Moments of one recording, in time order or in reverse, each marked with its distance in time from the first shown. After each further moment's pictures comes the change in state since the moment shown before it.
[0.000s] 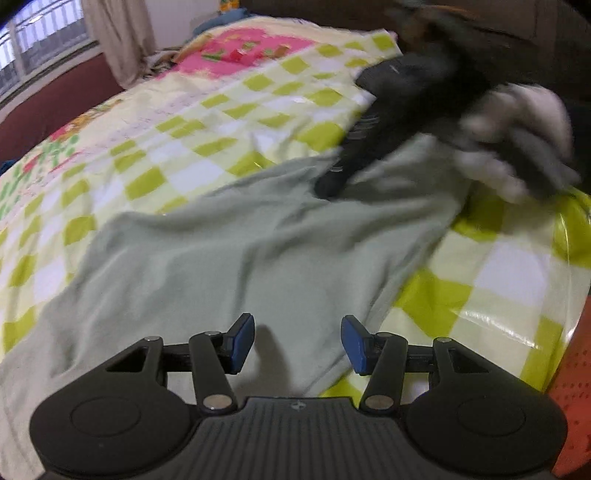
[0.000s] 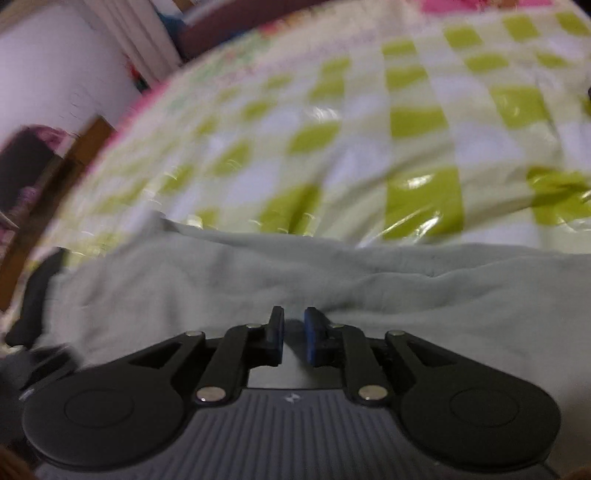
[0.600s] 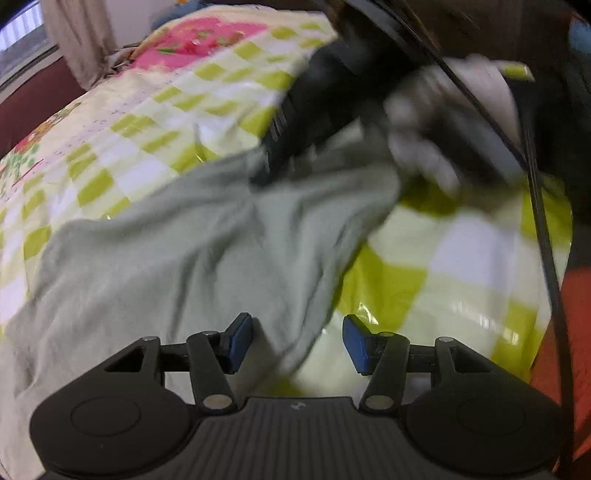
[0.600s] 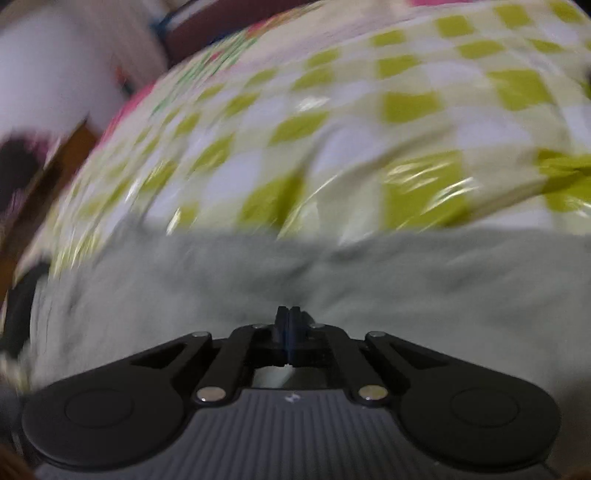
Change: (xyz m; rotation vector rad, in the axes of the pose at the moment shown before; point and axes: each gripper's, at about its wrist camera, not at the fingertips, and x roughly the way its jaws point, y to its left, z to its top) left arm 0.009 -0.028 0.003 0.087 0.051 -0.070; right arm -0.010 -0.012 -0.003 0.112 -0.070 -0.021
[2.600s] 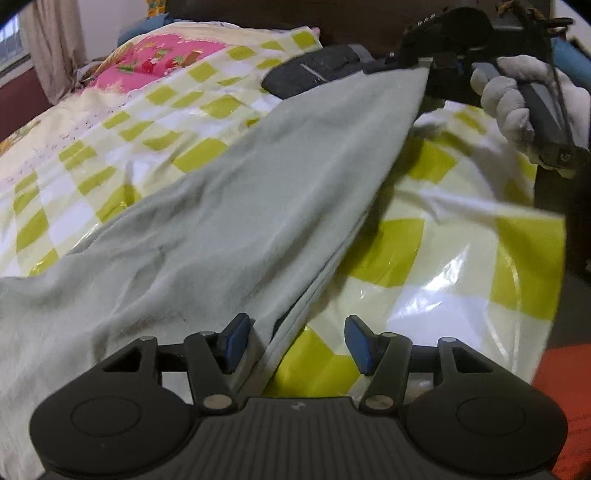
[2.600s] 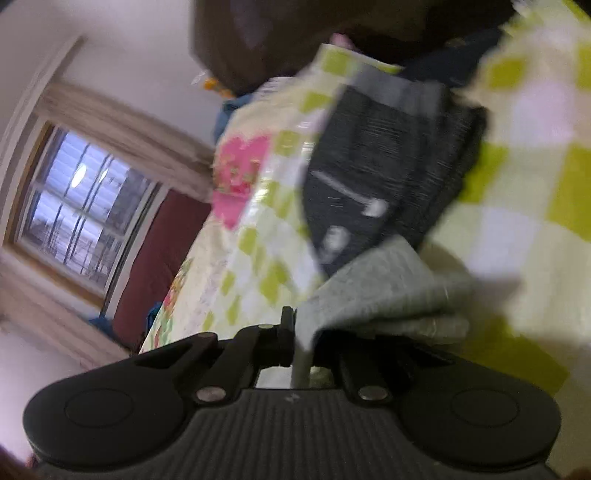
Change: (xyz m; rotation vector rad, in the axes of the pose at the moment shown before) left arm 0.023 -0.024 0.036 -0.018 -0.089 -0.135; right arm -0.192 -0.113 -0.055 0.537 -0.586 0.031
